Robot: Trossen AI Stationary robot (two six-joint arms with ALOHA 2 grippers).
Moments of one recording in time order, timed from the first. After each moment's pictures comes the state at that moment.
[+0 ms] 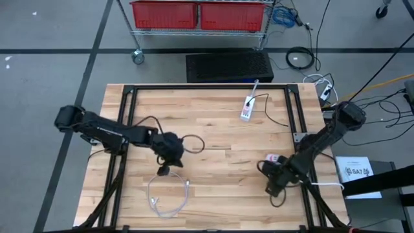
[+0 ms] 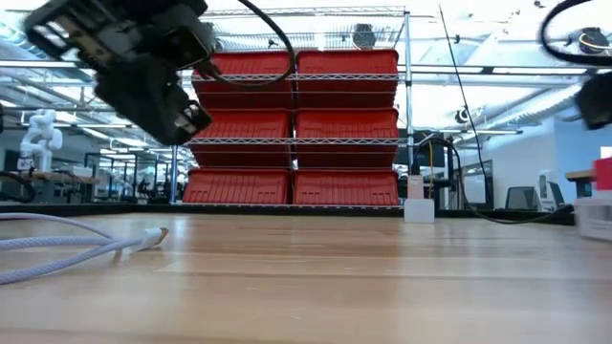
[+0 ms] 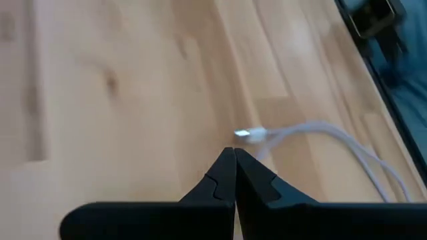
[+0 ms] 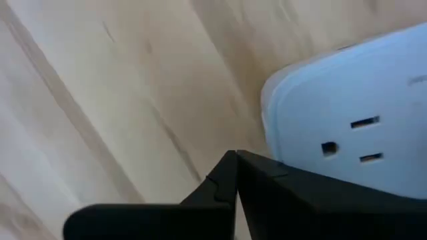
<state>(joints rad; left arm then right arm) -0.11 1.29 0.64 -0.19 0.36 -0.05 0.72 1.38 0.64 -0.65 0.04 1.28</state>
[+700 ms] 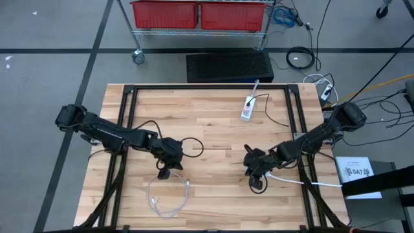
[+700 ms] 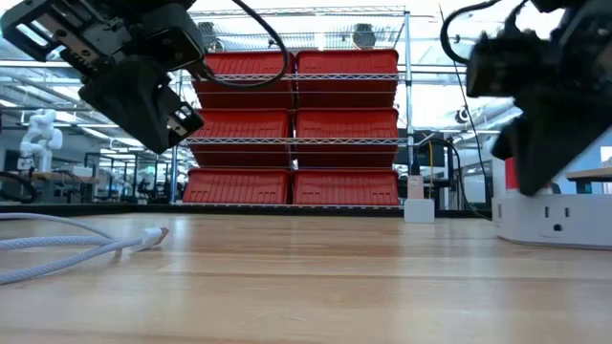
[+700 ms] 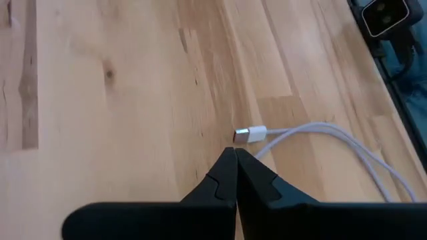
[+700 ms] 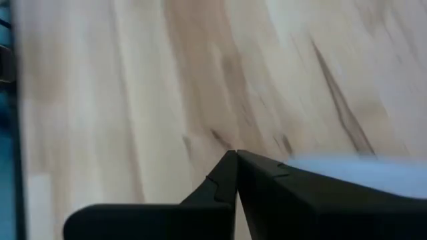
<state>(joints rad) -0.18 1.29 0.62 -0.16 0.28 -0.13 0.44 1.38 0.64 -0.23 0.04 0.76</state>
